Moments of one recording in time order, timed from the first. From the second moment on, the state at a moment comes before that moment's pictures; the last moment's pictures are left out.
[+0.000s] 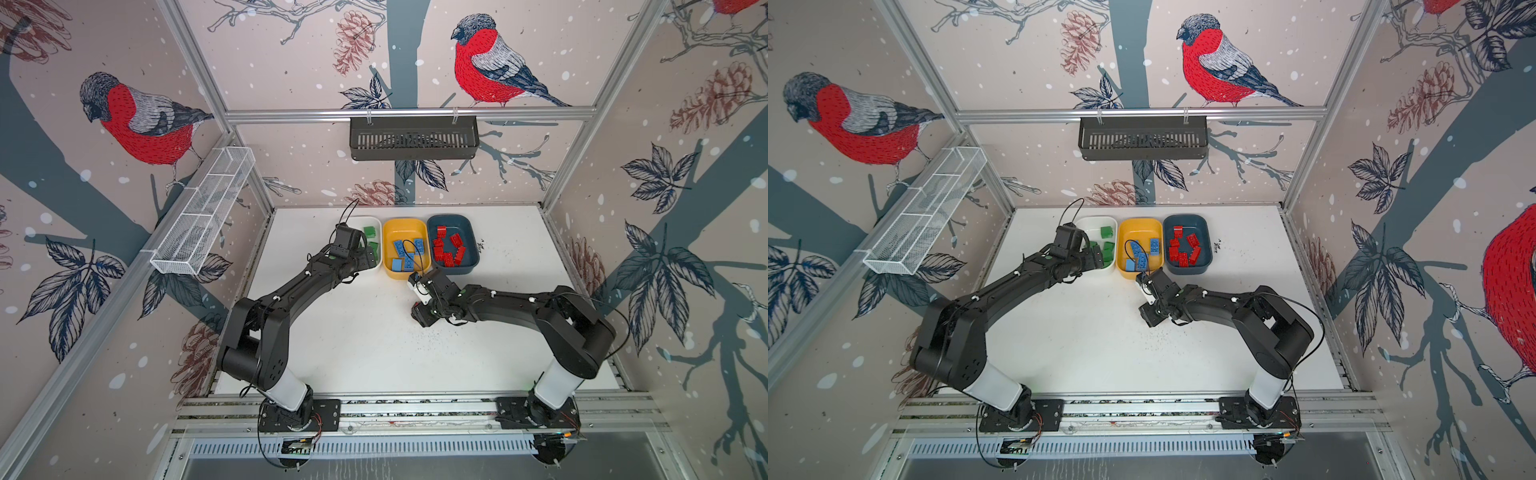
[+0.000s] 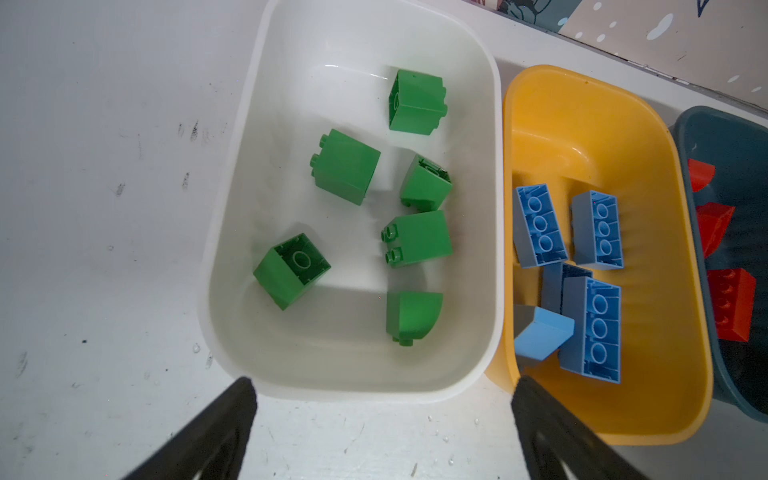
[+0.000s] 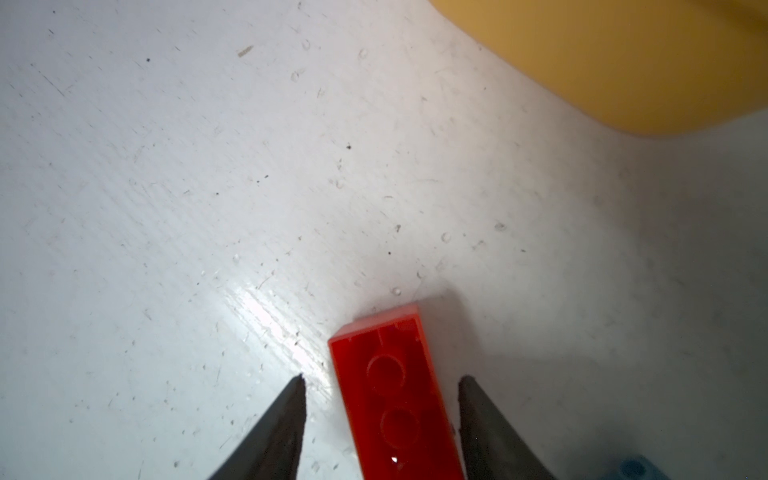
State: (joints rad) left arm -0.36 1.59 1.09 -0.34 -0.11 -0.52; right arm 0.83 1.72 0.92 -0.22 -0.06 0.13
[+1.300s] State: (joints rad) left arm -0.51 1.44 1.09 -0.24 0.01 -0.29; right arm 0.42 2.01 1.53 -0.29 0.17 0.18
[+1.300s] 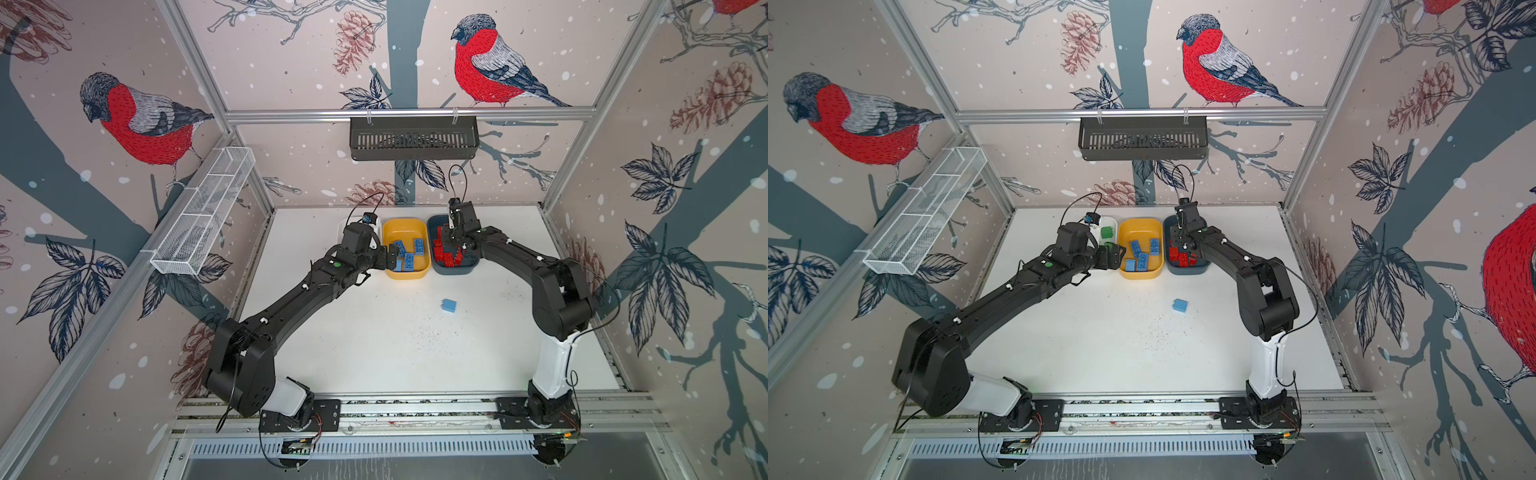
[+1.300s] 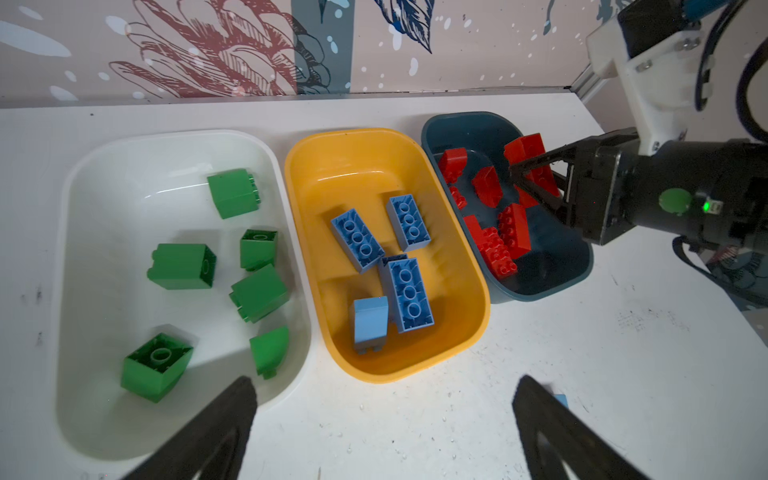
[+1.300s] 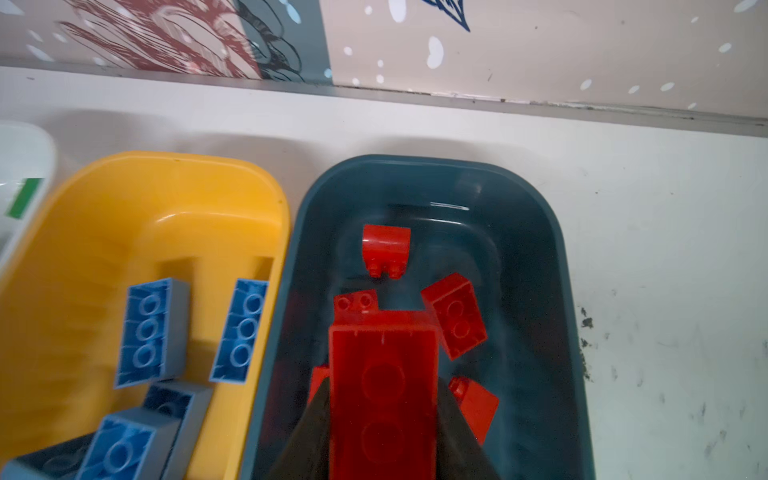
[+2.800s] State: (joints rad) left arm -0.52 1.53 1.04 -0.21 0.00 -0.30; right arm 0.80 1.60 0.86 -0.37 0.38 0.83
